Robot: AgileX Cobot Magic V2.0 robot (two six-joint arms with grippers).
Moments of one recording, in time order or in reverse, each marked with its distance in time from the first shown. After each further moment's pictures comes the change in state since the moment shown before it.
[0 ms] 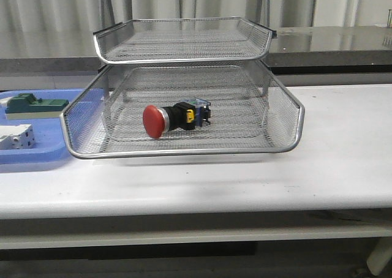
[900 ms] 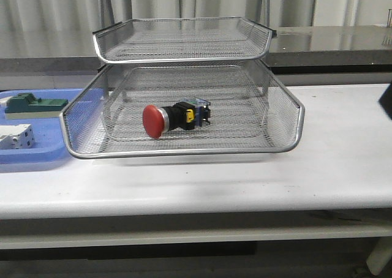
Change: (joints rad) left arm 0.000 0.000 0.000 0.000 0.000 0.000; right arm 0.195 0.485 0.000 0.397 -0.253 -0.220
